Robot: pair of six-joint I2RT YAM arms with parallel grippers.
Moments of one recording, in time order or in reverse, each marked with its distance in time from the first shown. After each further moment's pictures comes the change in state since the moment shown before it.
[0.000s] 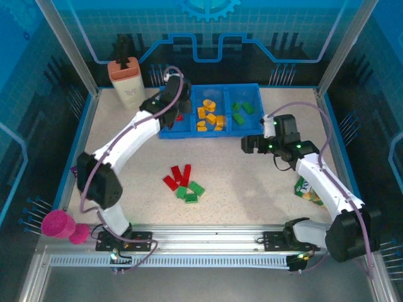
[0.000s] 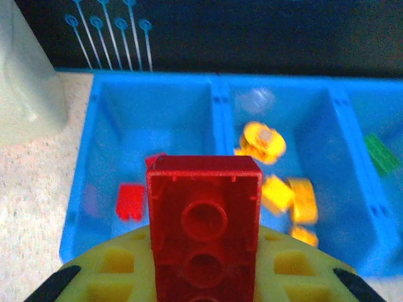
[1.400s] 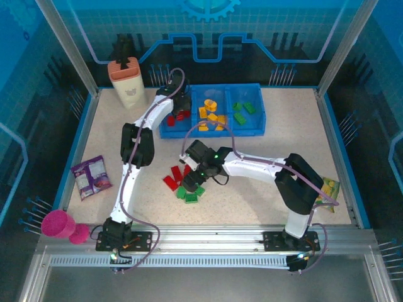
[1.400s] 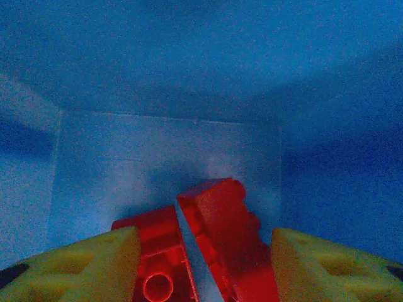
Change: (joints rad) left arm 0.175 0.742 0.617 -0.156 0.220 -0.010; right arm 0.659 0.587 0.302 -0.026 0.128 -0.087
